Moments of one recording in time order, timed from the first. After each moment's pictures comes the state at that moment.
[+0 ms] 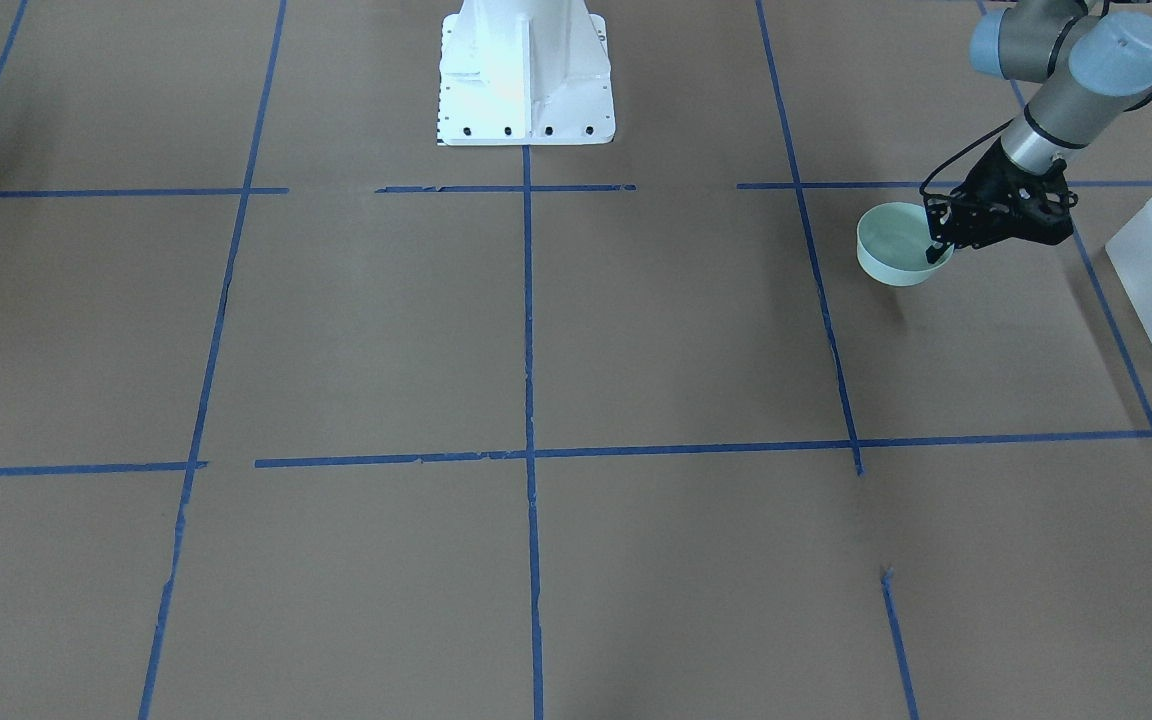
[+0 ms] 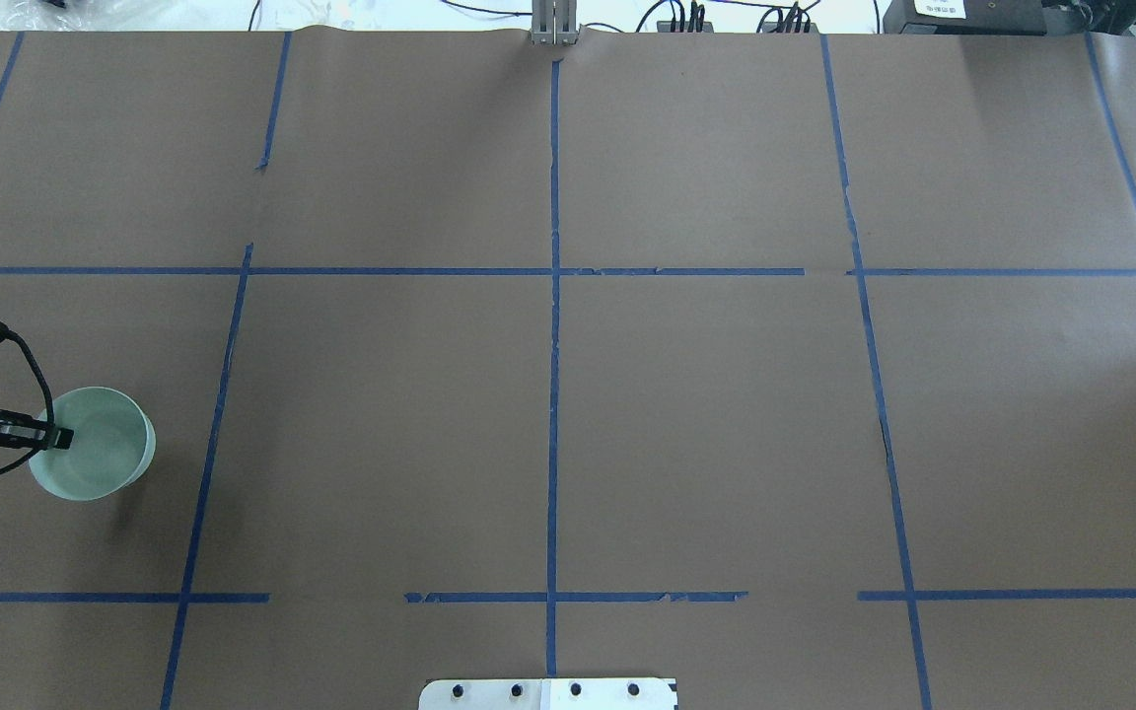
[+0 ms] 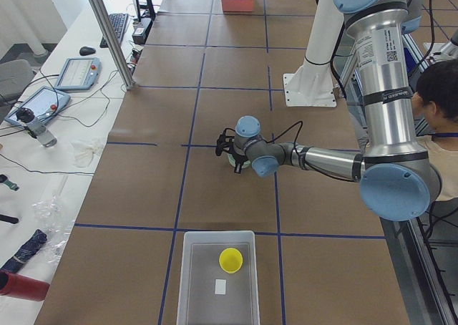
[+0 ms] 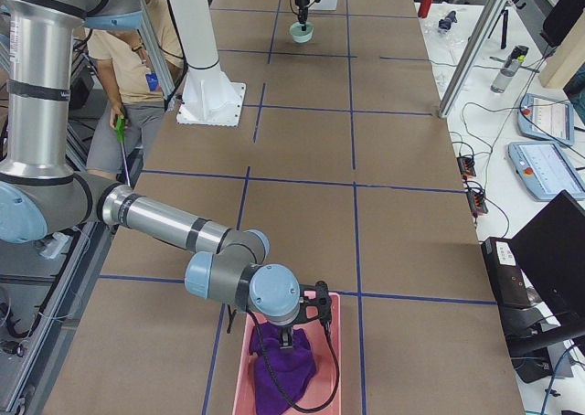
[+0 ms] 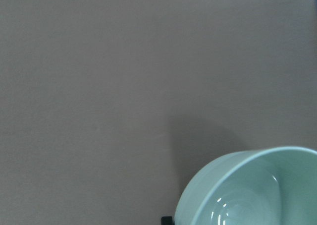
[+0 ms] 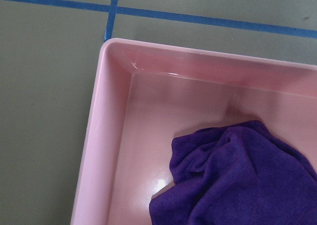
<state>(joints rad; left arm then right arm) -0.81 -1.31 -1.88 -2.37 -2.07 -0.85 1.75 -1.75 1.50 -1.46 2.43 -0.37</state>
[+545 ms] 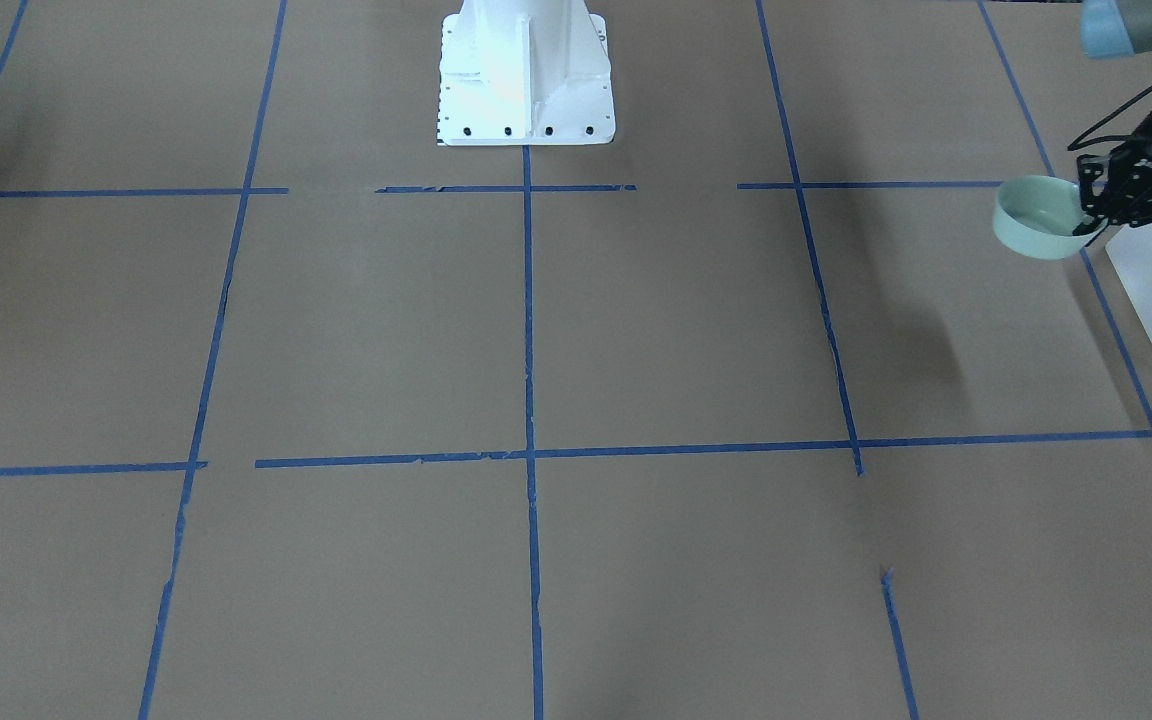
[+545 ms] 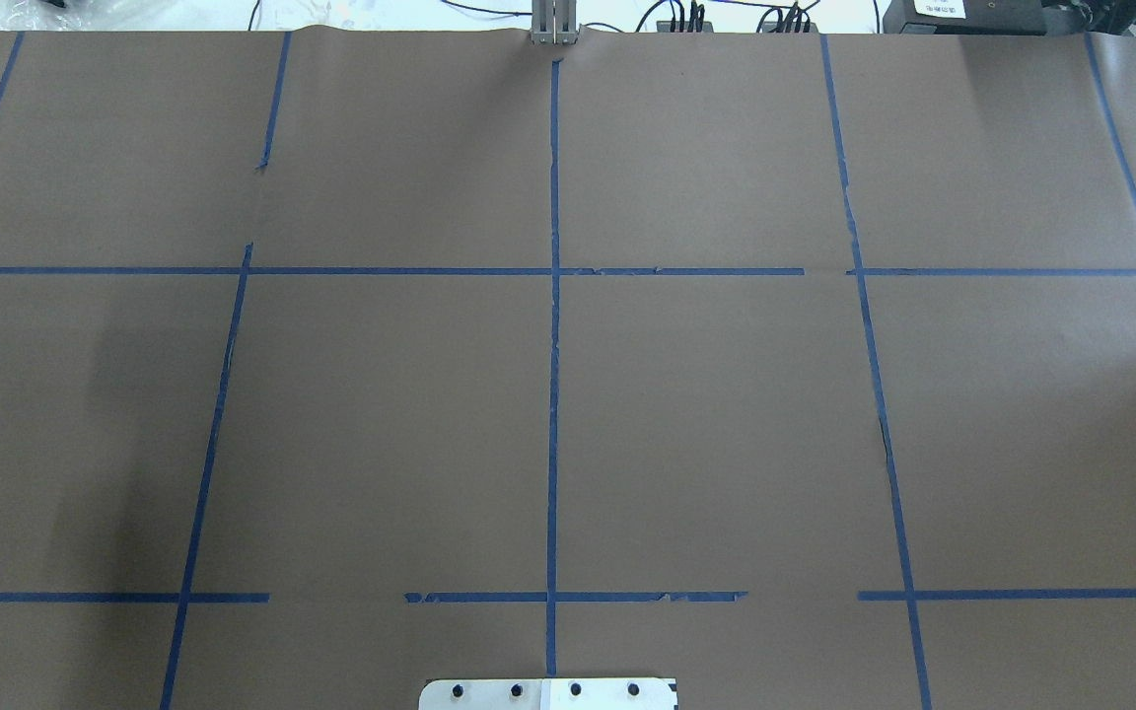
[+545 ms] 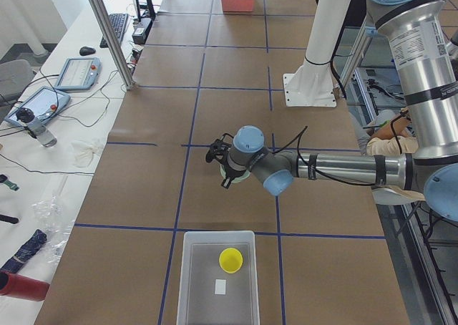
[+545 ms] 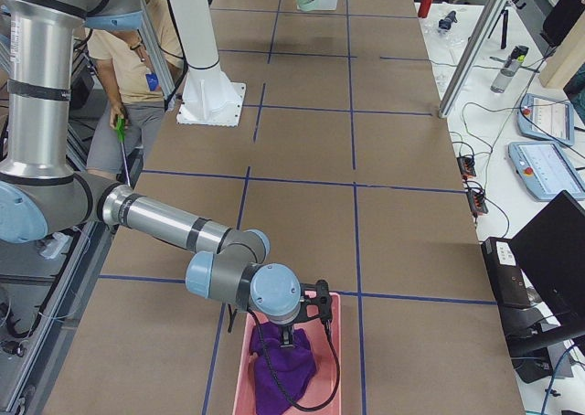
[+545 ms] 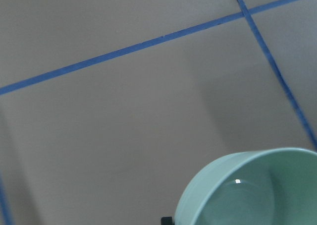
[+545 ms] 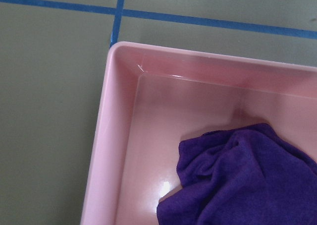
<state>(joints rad) -1.25 -1.24 -1.78 -2.36 -2.29 -0.21 1.74 -1.75 1.51 -1.46 2.45 -0.35</state>
